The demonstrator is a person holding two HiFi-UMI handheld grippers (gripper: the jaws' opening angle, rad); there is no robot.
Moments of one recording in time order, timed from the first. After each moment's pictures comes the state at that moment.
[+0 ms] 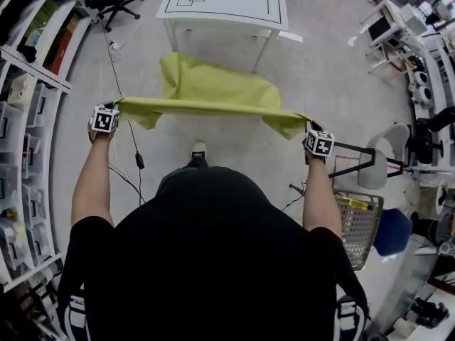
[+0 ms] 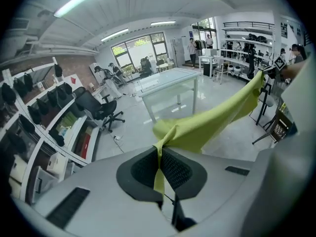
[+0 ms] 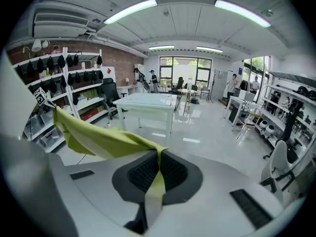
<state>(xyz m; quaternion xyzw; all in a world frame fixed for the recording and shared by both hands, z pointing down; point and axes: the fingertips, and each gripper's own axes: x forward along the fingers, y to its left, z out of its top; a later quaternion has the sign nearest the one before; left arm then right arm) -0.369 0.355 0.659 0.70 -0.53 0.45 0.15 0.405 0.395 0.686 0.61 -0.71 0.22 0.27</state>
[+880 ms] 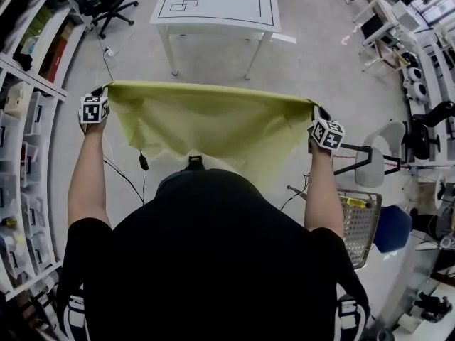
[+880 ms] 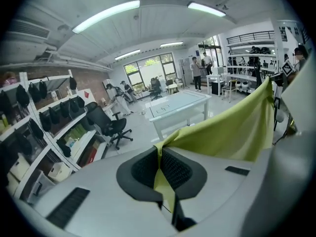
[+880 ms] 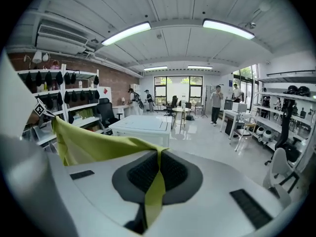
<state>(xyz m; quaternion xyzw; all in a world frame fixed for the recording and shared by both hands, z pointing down) -0.362 0.290 0.560 0.71 -0.59 0.36 0.10 0.412 0.355 0.576 0.65 -0.72 0.17 0.17</state>
